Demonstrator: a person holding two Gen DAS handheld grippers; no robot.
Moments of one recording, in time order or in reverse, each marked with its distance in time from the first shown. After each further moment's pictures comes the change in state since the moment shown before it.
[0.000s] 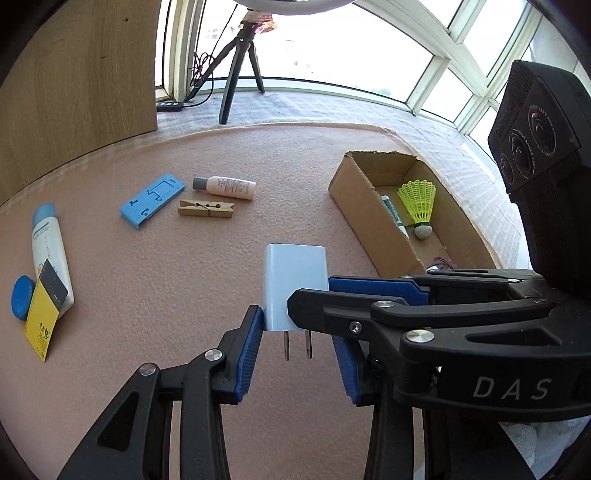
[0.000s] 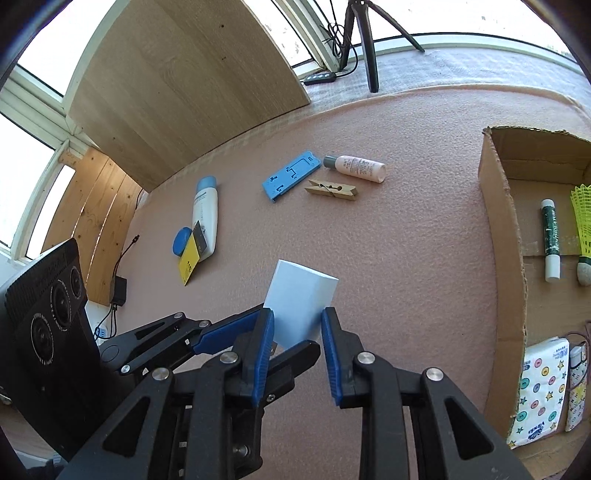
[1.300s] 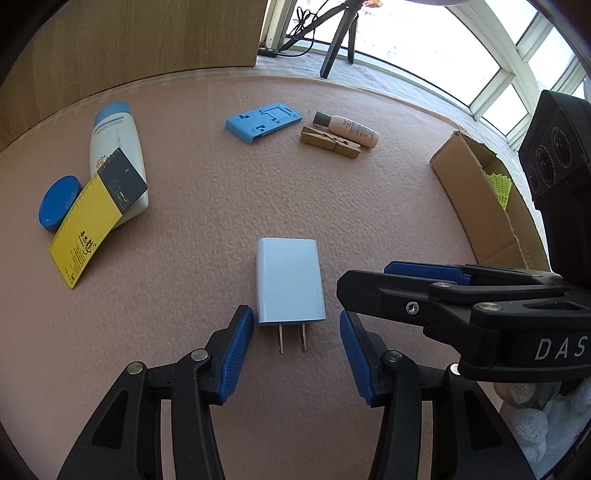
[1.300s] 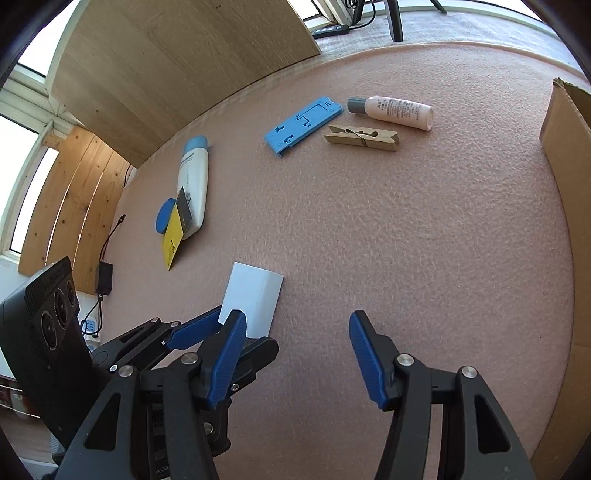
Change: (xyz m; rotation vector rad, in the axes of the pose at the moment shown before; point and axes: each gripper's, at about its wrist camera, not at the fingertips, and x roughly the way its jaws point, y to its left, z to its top) left arm 0.006 0.101 -0.056 -0.189 0.079 0.110; right arm 0.080 0.021 -0.008 -0.003 0.112 0.014
